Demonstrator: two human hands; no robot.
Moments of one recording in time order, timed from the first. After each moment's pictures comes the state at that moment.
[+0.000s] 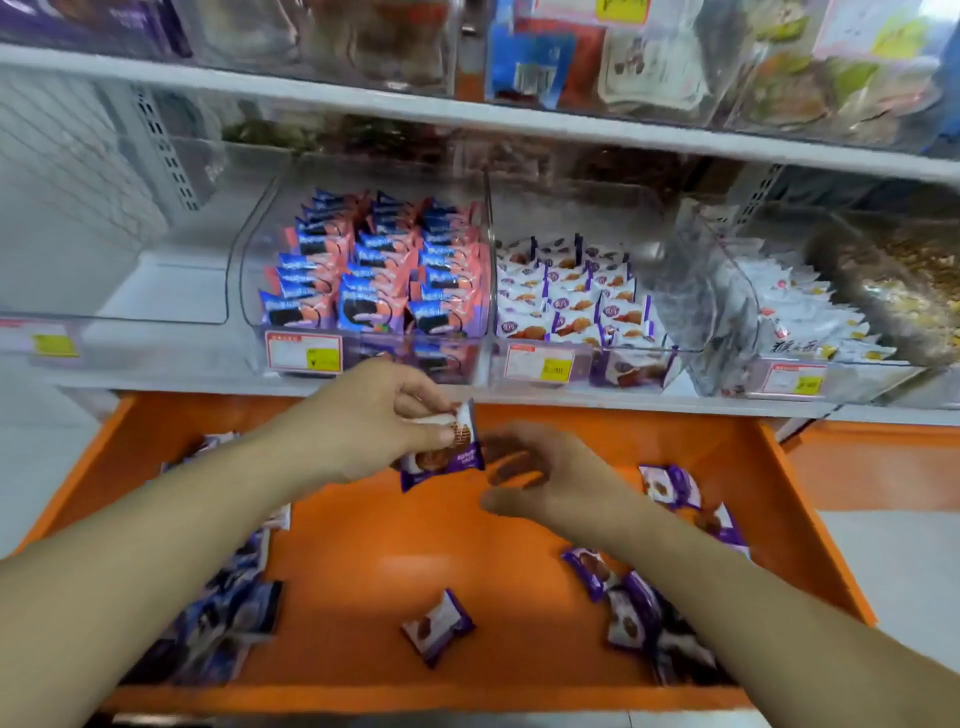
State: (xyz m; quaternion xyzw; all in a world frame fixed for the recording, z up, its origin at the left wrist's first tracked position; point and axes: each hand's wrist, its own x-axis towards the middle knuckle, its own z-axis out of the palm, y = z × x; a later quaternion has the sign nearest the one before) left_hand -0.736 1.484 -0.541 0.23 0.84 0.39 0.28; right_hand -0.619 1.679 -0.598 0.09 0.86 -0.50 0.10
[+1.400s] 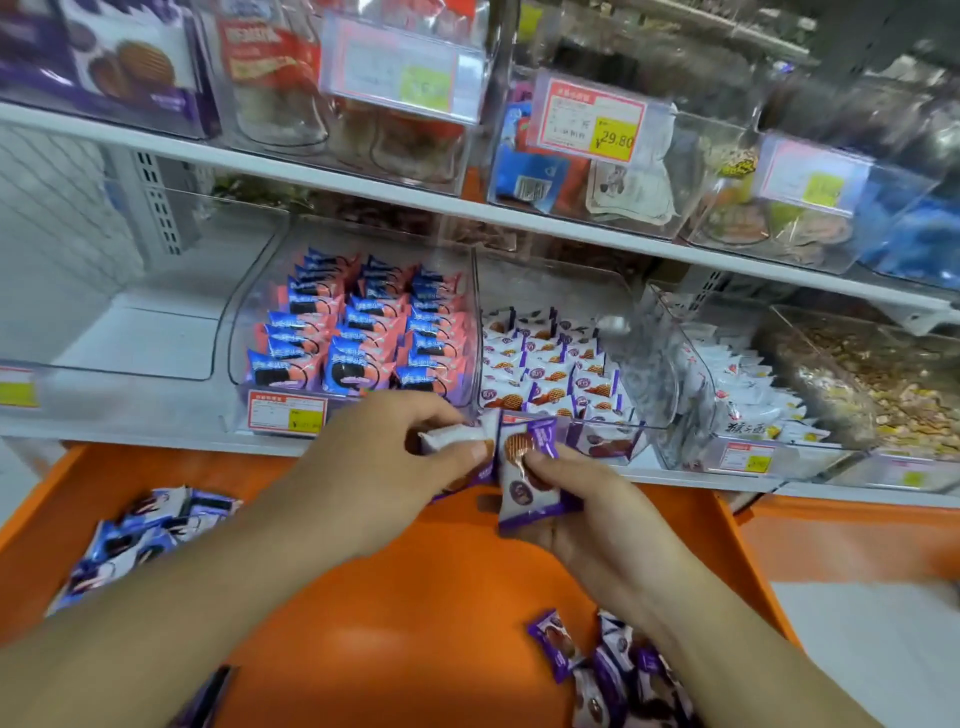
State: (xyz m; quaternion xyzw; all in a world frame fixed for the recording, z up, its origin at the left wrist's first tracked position) left_hand -0.720 1.486 -0.512 0.28 0.84 0.43 0.14; right_hand -0.619 1.674 -0.537 0.23 0.55 -0.81 0.01
